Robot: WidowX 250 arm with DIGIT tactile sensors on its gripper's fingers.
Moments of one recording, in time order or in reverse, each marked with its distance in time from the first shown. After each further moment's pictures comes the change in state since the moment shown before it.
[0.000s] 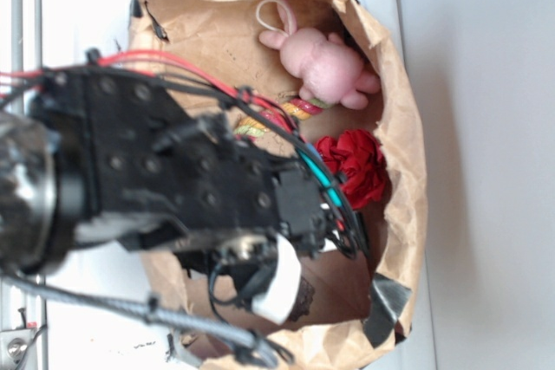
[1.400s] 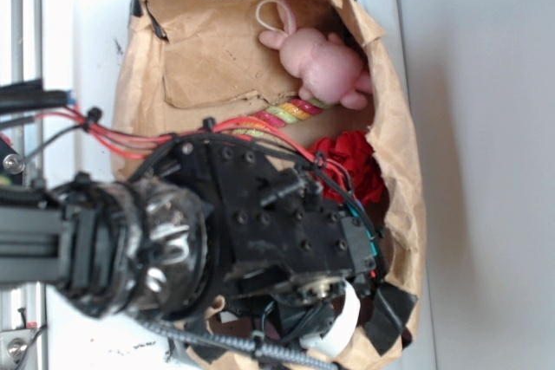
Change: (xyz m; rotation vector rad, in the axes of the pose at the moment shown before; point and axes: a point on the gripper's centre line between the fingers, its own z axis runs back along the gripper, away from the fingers) arm 0.024 -0.002 -0.033 -0.122 -0.095 0.026
